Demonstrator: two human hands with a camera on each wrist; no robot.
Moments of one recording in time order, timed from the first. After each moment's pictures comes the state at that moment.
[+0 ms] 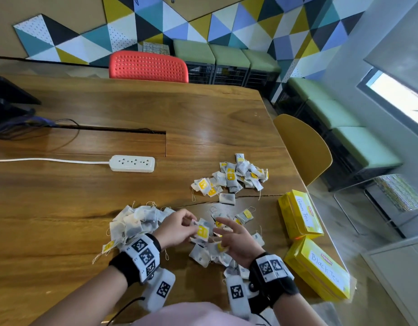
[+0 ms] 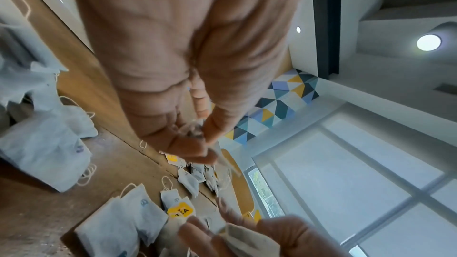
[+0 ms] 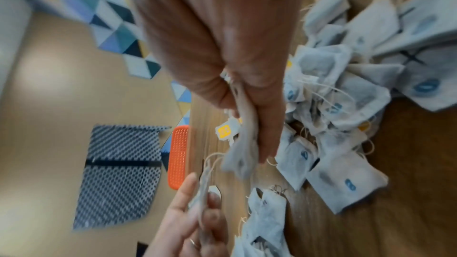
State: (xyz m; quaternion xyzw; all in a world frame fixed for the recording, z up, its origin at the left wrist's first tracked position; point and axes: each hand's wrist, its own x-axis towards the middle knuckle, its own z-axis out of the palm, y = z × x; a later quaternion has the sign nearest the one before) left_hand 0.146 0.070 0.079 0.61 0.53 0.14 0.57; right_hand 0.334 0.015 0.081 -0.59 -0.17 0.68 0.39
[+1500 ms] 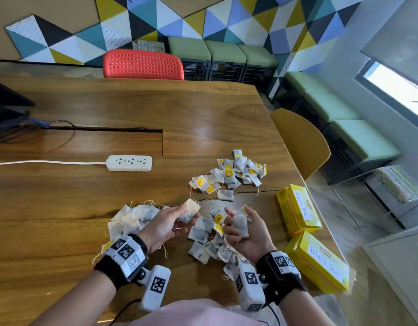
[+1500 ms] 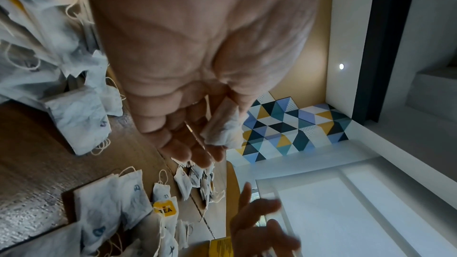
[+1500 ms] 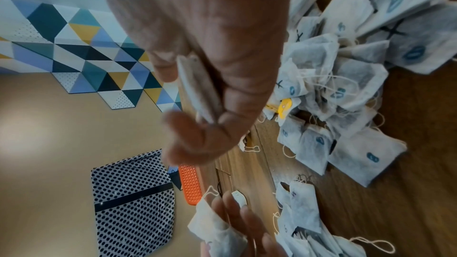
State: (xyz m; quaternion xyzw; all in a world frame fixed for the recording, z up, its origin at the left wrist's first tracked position) left_hand 0.134 0.070 0.092 0.36 0.46 0.24 0.78; right_hand 0.362 0.014 0.091 -0.34 0.06 0.80 0.49
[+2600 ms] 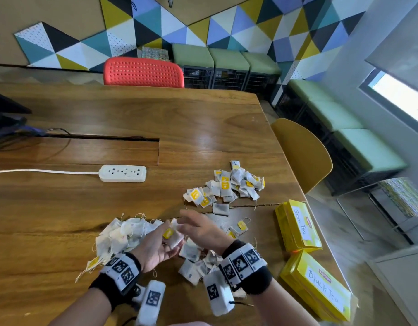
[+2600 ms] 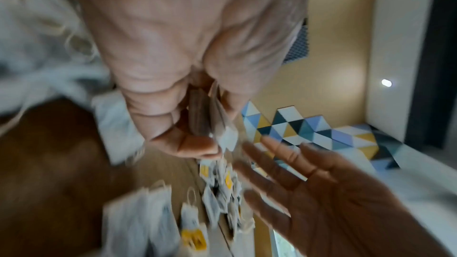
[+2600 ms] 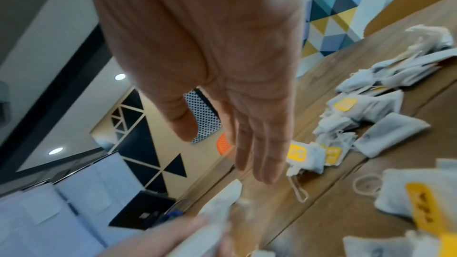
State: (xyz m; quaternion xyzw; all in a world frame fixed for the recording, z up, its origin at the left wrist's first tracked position) left_hand 0.151 0.079 0.067 0.16 0.55 0.26 0.78; right_hand 0.301 0.077 0.105 -0.59 -0.57 0.55 0.17
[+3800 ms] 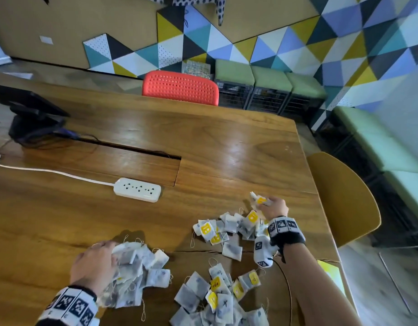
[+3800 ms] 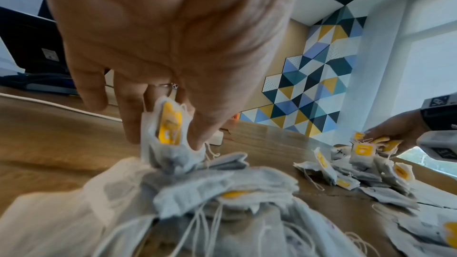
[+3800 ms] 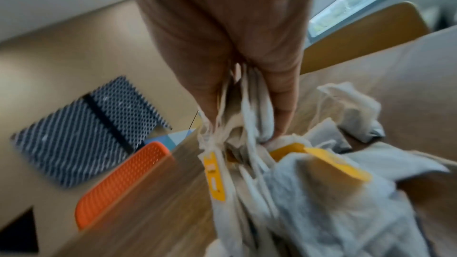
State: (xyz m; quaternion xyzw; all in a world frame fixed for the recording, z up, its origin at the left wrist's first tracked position) left_hand 0.065 0.100 0.051 0.62 0.78 -0.01 0.13; right_hand 0.483 0.277 0.054 -0.84 -0.42 0.30 0.17
